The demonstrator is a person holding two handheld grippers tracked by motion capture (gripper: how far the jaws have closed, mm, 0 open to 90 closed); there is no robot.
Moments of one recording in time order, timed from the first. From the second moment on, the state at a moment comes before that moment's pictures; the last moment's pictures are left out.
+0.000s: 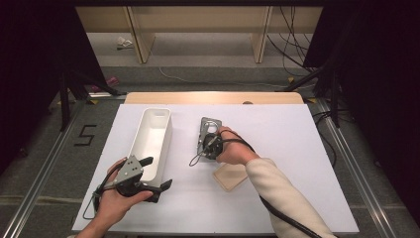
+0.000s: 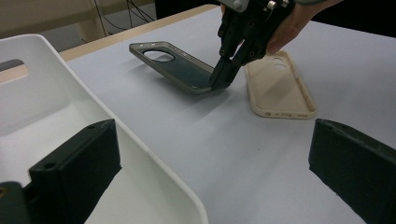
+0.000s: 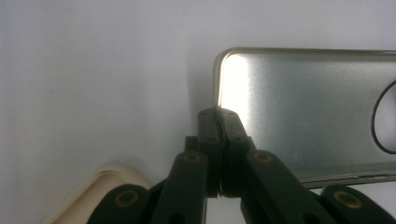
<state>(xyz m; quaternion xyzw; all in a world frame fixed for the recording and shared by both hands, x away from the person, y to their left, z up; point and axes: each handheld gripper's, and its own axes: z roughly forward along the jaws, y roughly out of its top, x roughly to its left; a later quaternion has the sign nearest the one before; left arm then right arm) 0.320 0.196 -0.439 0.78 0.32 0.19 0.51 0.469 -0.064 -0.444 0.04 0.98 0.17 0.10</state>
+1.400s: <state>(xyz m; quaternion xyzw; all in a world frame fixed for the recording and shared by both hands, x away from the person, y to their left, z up) 0.320 0.196 -0.439 0.78 0.32 0.20 0.51 0.429 -0.129 -0.427 0.06 0.93 0.35 0.11</state>
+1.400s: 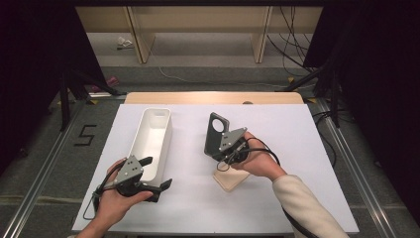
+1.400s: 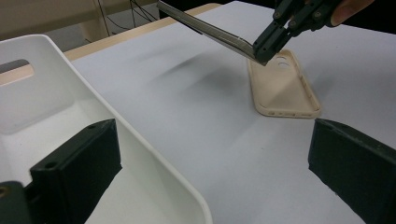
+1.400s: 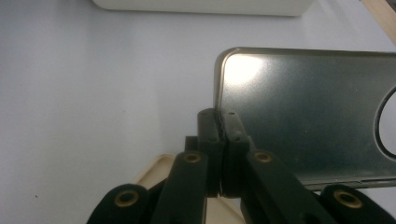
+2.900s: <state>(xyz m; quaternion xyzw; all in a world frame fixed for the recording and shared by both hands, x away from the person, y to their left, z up) 0.420 0.117 -0.372 0.79 0.39 0.14 0.46 0.374 -0.132 -0.420 0.03 0.91 0.39 0.11</state>
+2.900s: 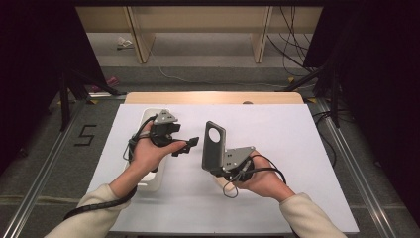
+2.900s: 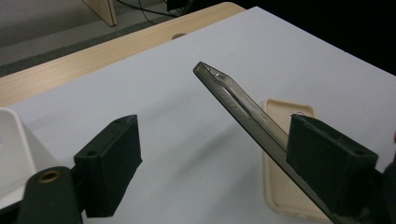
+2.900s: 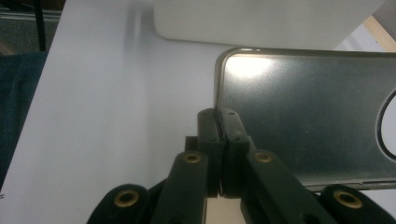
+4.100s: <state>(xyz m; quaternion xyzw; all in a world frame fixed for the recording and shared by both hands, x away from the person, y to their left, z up) 0.480 0.071 -0.378 0.79 0.47 0.02 0.39 0.364 -0.130 -0.416 0.01 0.91 0.39 0.12</state>
